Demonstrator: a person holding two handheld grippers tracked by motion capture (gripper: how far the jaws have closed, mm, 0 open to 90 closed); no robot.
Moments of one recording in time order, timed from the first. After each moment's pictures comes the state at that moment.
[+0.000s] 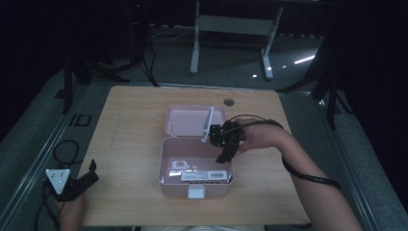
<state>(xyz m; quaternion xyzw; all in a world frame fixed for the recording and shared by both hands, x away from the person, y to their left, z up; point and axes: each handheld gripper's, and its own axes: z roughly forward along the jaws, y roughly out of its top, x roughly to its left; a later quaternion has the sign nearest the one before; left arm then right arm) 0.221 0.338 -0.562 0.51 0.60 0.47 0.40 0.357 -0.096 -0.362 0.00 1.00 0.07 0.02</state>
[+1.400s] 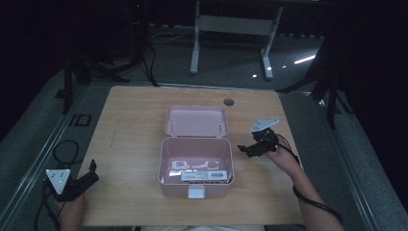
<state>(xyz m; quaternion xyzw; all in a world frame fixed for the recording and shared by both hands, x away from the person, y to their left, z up) 0.221 0.338 -0.562 0.51 0.60 0.47 0.40 0.412 -0.244 -0.490 0.26 0.89 0.33 0.17</state>
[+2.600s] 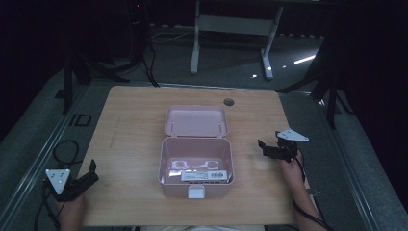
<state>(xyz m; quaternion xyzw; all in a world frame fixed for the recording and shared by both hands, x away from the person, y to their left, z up) 0.221 0.338 -0.562 0.51 0.60 0.47 0.40 0.397 -0.319 -0.533 0.42 0.75 0.42 0.28</state>
